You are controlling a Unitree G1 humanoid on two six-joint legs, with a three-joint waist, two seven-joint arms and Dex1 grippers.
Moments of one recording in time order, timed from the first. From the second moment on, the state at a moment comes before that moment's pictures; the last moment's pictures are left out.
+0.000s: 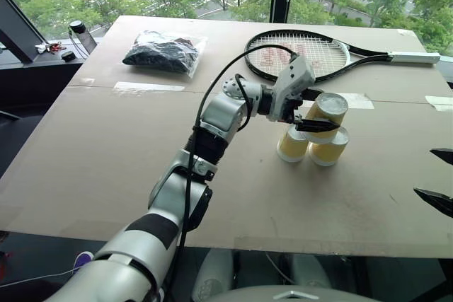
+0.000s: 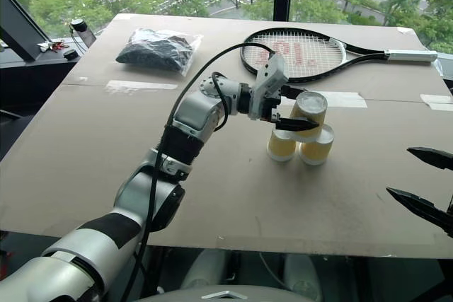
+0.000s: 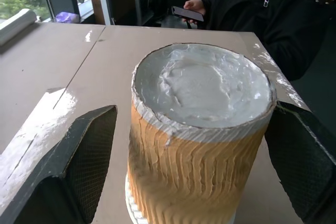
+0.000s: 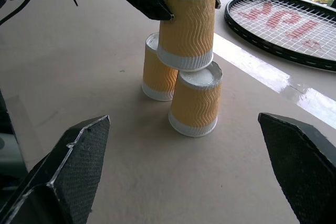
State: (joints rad) left arm -1.06 0.12 -0.26 0.49 -0.24 0.37 -1.18; right arm 0.45 -0.85 -0.88 -0.41 0.82 0.41 1.25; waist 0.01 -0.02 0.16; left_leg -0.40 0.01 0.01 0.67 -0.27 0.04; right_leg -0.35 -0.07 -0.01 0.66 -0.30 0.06
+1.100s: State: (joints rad) left arm 0.10 0.63 0.29 -0.39 -0.60 0.55 -1.10; right arm 0.37 -0.94 -0.82 -0.11 0.71 0.37 1.38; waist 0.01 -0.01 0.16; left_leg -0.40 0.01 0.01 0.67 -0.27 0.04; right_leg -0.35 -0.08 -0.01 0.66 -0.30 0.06
